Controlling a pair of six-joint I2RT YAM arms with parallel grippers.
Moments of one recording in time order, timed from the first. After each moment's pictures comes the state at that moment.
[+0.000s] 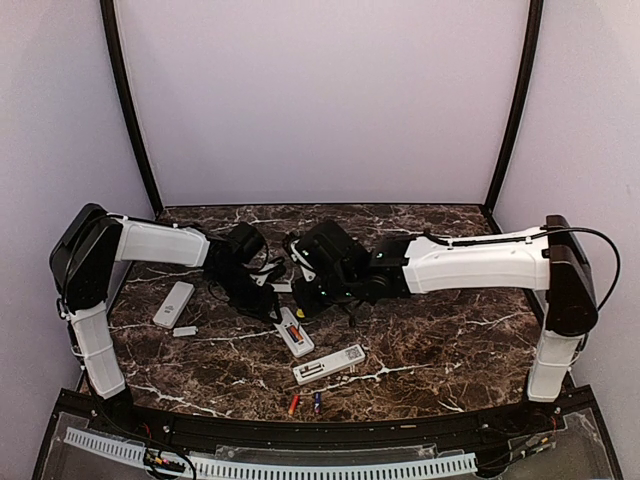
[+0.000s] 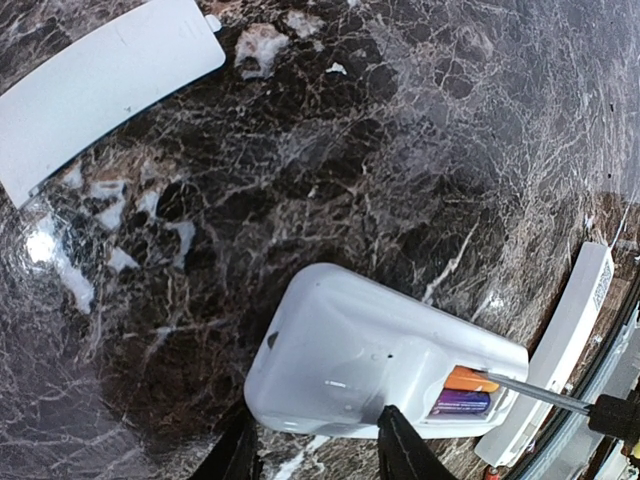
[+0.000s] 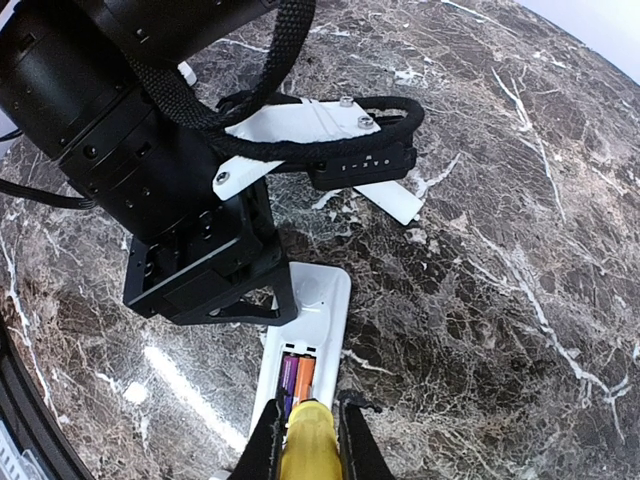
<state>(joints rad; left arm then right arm) -0.61 1.88 1.19 -0.59 0.40 -0.20 1.14 1.86 1.45 -0.40 0.20 0.36</state>
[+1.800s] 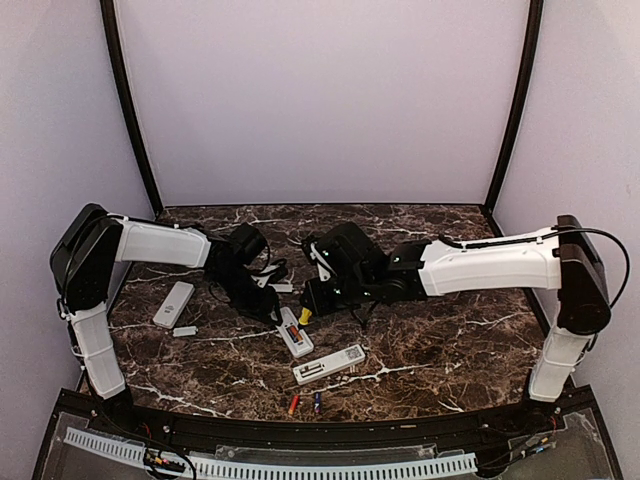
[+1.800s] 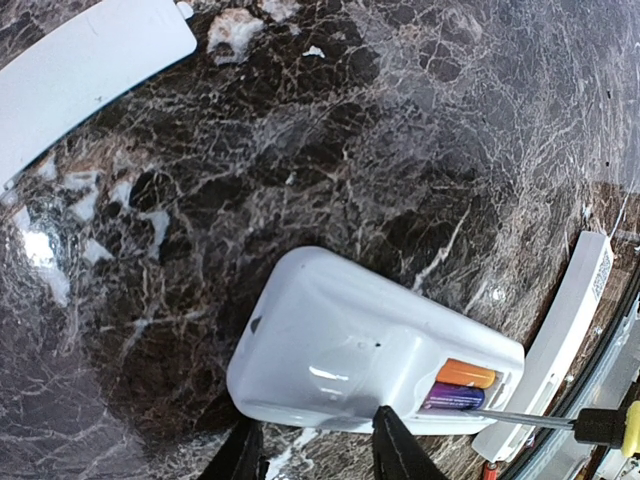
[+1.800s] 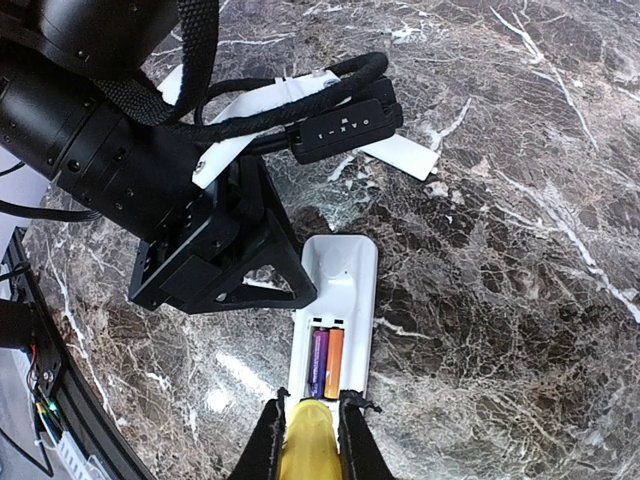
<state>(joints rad) -0.62 1.88 1.19 -0.60 0.41 -0.19 1.09 1.79 1.31 -0.30 0.07 0.55</state>
